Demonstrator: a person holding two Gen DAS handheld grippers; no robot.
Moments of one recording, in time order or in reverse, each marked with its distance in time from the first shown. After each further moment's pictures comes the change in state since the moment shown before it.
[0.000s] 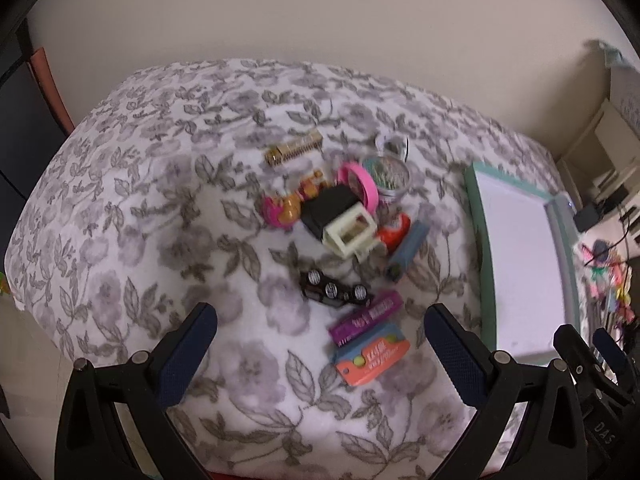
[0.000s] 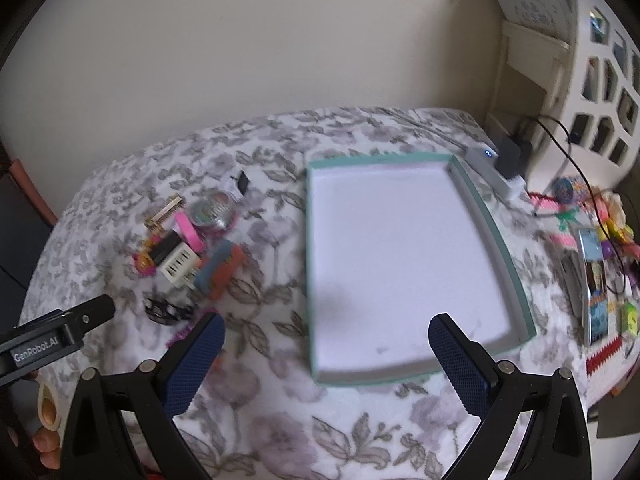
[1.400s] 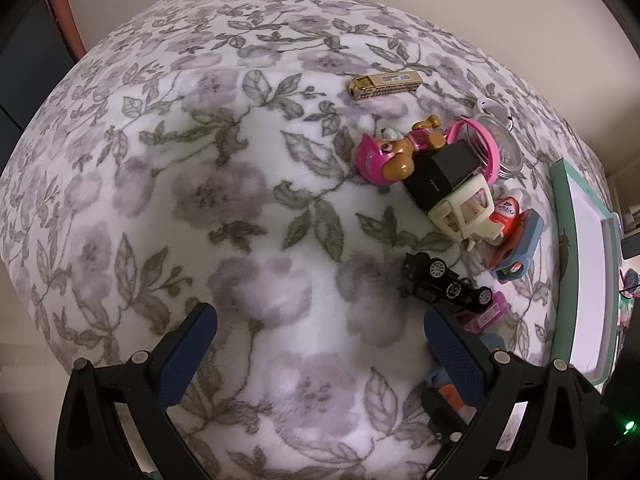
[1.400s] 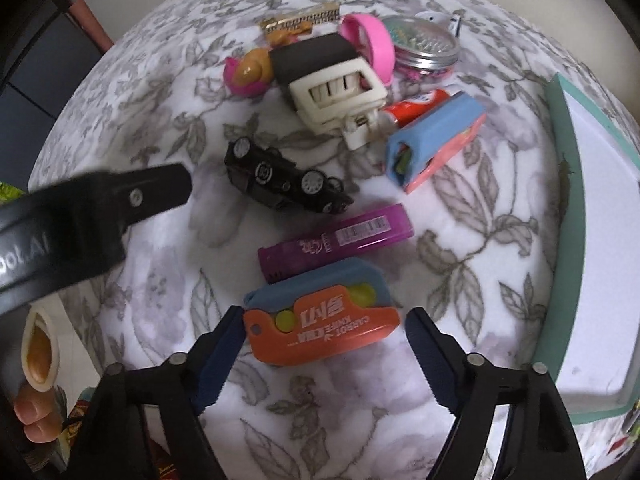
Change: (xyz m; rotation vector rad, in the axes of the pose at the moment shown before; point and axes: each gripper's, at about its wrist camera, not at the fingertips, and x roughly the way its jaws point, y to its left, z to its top) left arm 0.086 0.068 -0.011 -0.146 0.169 0.031; right arm 0.139 0.156 -0.071 -0.407 0.443 0.170
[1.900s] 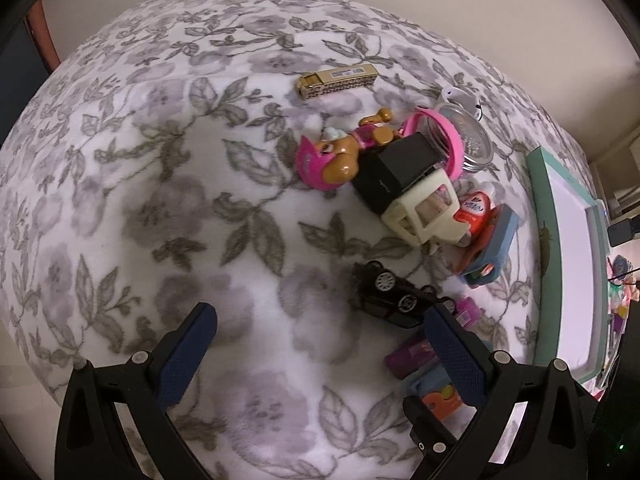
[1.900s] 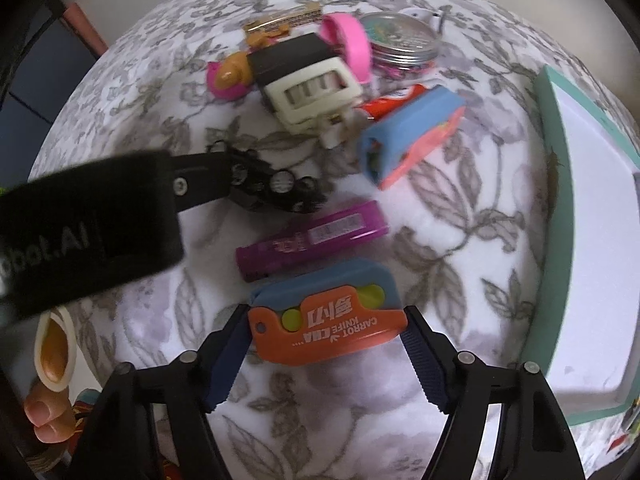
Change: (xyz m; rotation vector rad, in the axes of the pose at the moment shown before) left arm 0.013 -0.030 0.009 0.050 0.002 -0.069; right arm 0.003 -0.012 -0.002 0.030 -0.006 -0.008
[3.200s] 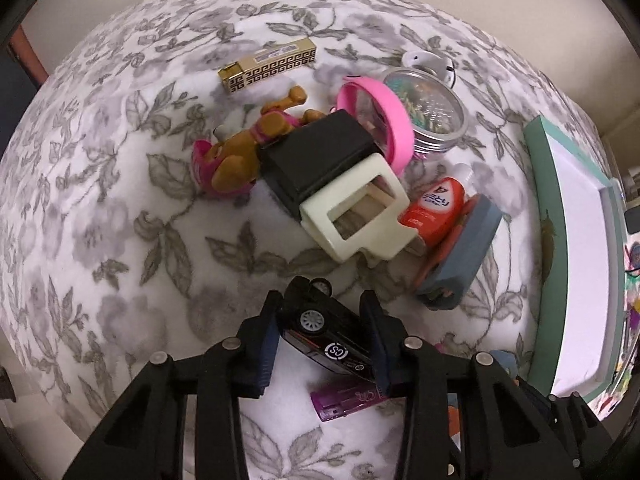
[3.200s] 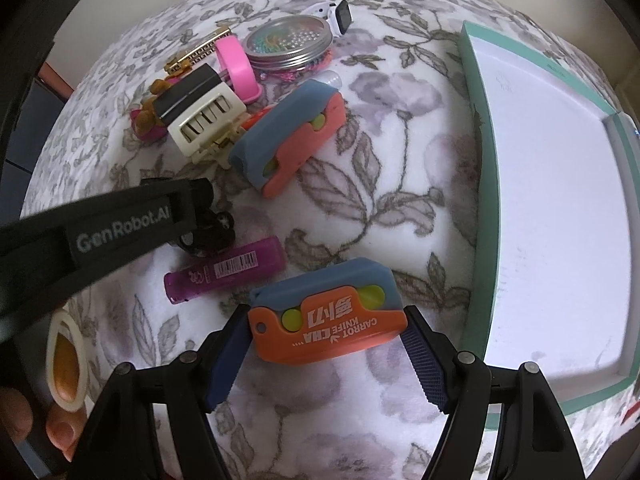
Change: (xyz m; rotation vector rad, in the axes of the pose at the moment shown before) left arm 0.045 -0.101 0.023 0.069 0.055 0.085; right arm -0.005 -0.070 0.014 0.158 -0.005 -0.012
